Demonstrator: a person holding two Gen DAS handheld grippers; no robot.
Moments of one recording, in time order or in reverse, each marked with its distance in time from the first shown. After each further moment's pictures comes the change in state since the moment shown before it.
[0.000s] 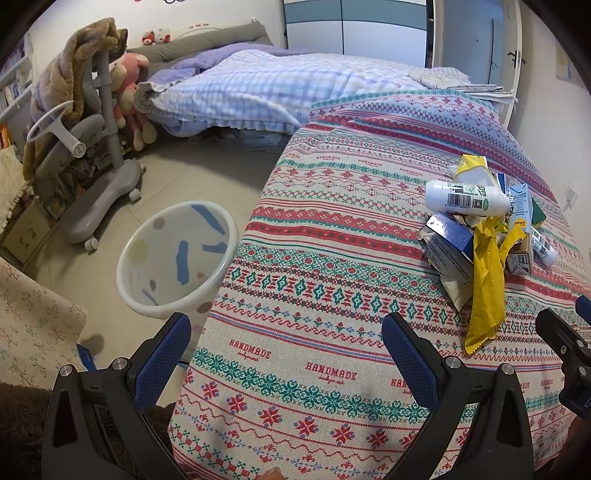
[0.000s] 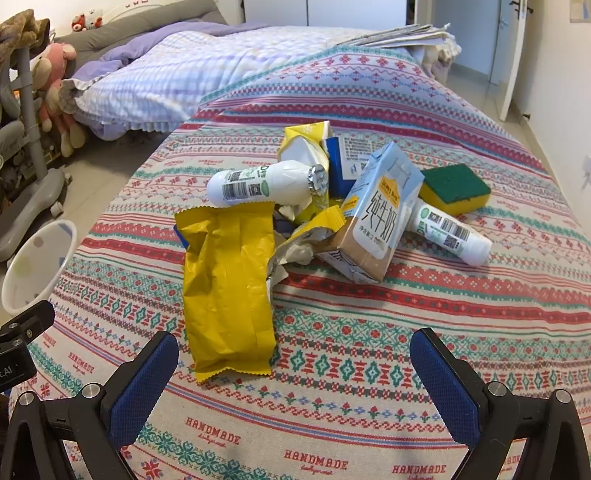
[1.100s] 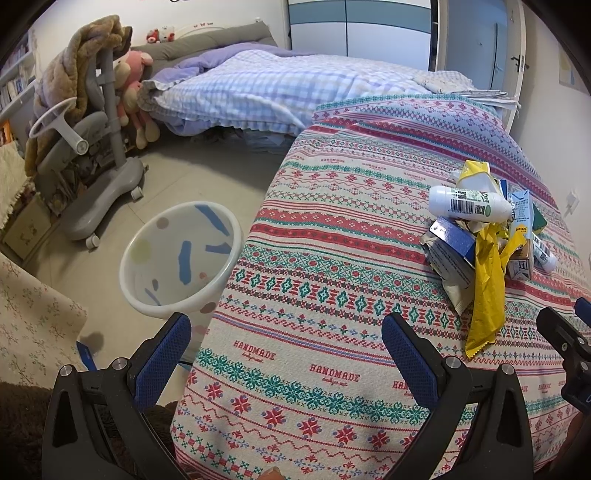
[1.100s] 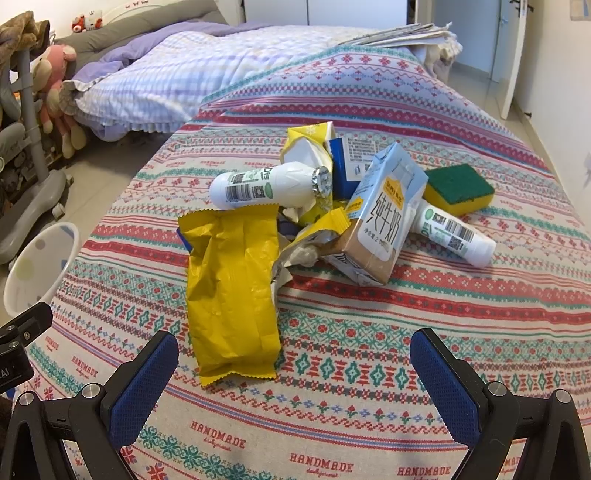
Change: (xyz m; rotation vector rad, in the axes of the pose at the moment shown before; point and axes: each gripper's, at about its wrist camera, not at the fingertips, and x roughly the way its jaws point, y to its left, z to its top) left arm -0.003 0.005 0.003 -0.020 -0.003 -0.003; right arm 0.001 0.003 0.000 0.005 0.001 0.005
